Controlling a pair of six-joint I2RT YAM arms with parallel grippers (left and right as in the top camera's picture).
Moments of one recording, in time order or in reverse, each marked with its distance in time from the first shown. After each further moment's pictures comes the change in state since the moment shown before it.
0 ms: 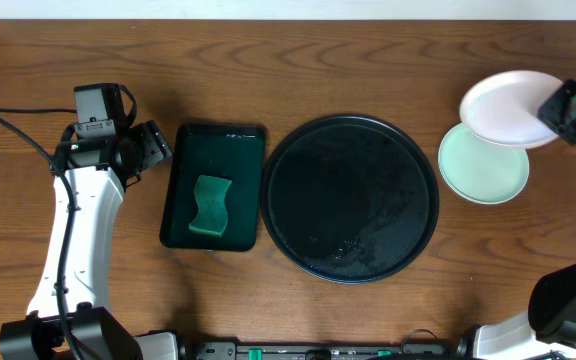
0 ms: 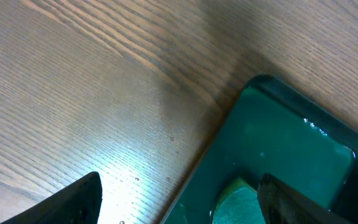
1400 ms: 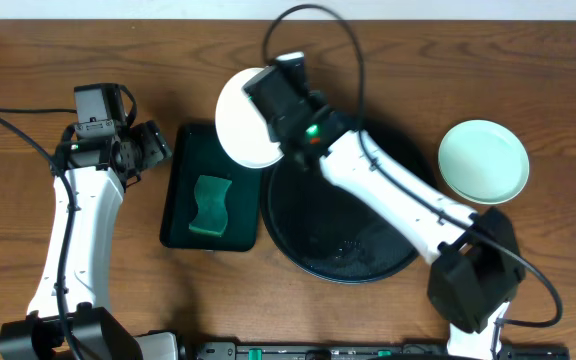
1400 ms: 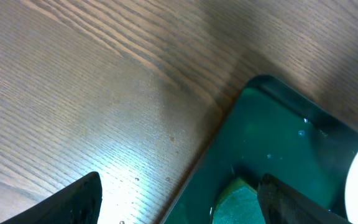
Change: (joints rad) left arm 0.000 0.000 0.000 0.000 0.000 0.000; right arm 1.026 0.253 0.035 0.471 0.203 -0.072
